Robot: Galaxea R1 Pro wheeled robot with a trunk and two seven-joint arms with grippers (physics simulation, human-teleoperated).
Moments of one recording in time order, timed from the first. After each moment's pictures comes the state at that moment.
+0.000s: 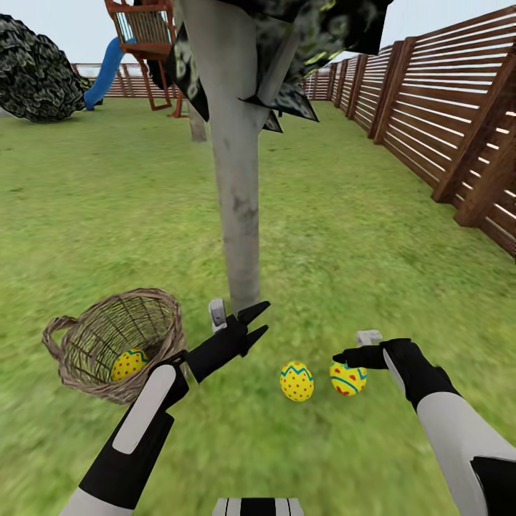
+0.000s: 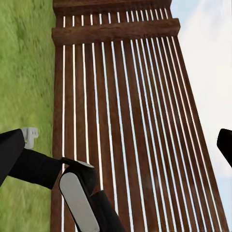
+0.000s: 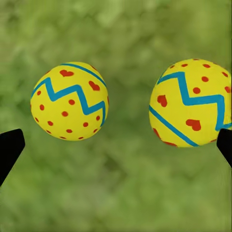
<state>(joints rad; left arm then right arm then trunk) -0.47 -0.05 -0.28 -1.46 1.47 0.64 -0.08 -0.86 -0.16 -0.09 -0.60 0.19 0.64 0.49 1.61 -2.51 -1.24</state>
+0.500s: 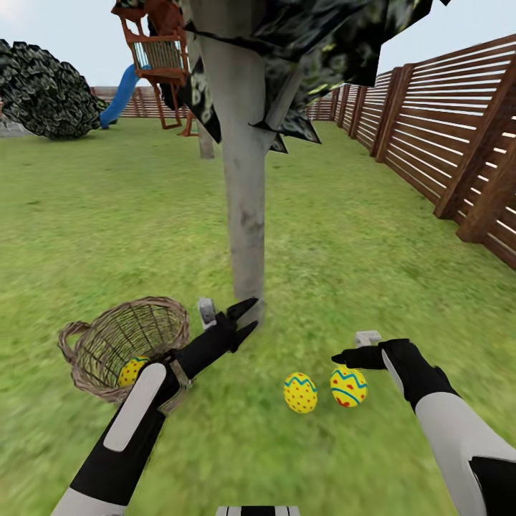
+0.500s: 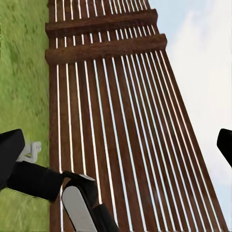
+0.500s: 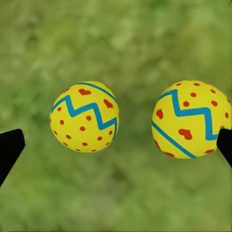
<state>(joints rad) -0.47 -0.03 -0.23 -1.46 1.49 0.63 -0.09 -0.86 -0.15 -0.09 -0.60 0.19 0.64 0.49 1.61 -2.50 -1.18</state>
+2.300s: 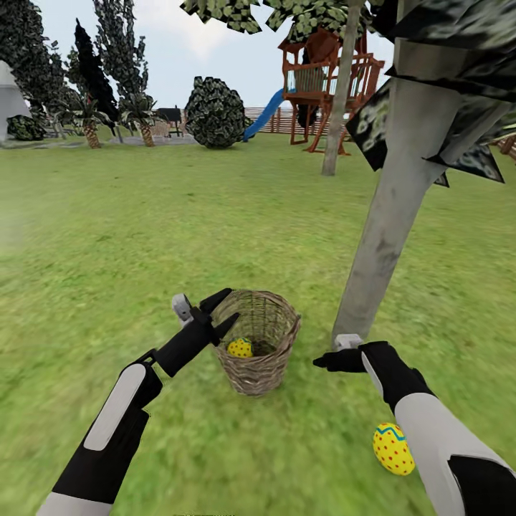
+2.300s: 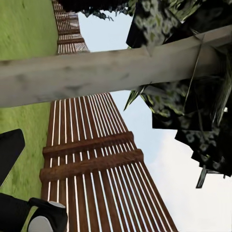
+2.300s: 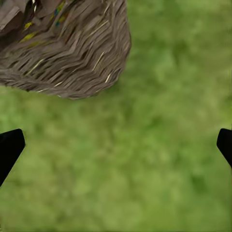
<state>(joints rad) -0.46 0.01 -0.14 -1.45 1.59 0.63 -0.15 -0.86 -0.07 -0.09 -0.57 0.19 0.63 0.47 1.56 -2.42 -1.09</state>
